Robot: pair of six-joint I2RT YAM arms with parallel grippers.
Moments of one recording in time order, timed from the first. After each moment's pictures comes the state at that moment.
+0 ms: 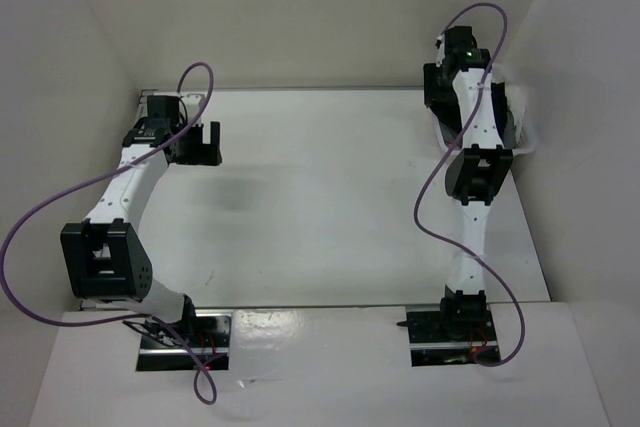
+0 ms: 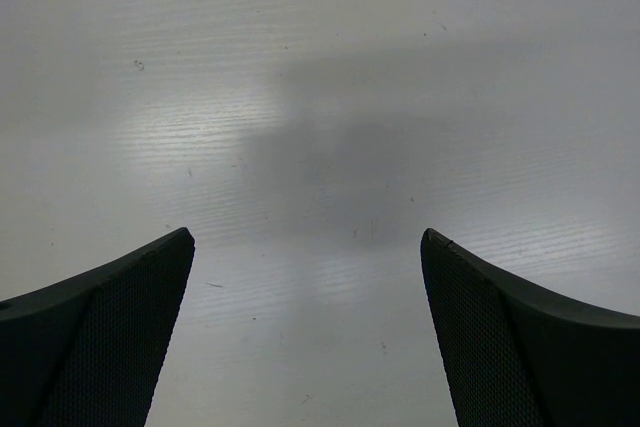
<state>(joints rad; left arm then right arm) 0.05 1.51 1.28 -0.63 0.14 0.04 -0.04 2.46 2.68 -1.19 0.06 -0.04</state>
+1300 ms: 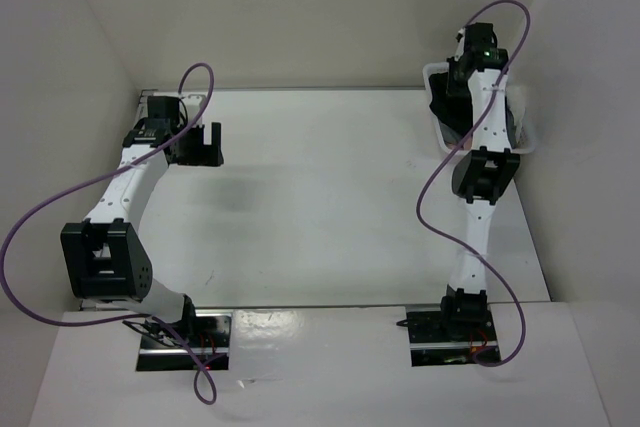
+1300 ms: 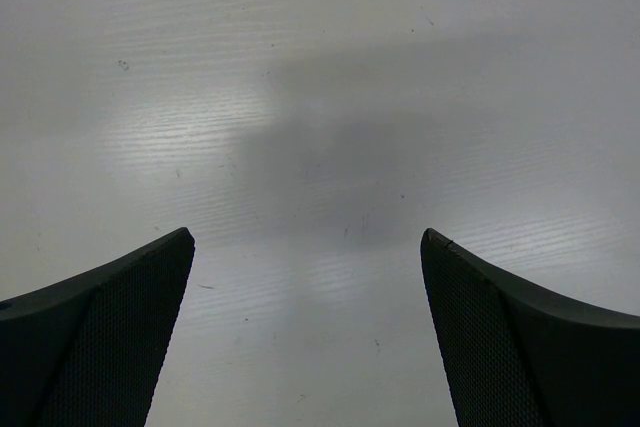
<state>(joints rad) 0.05 1.51 1.27 -0.63 0.17 0.05 -0.11 2.51 2.80 -1.18 0.04 -0.02</state>
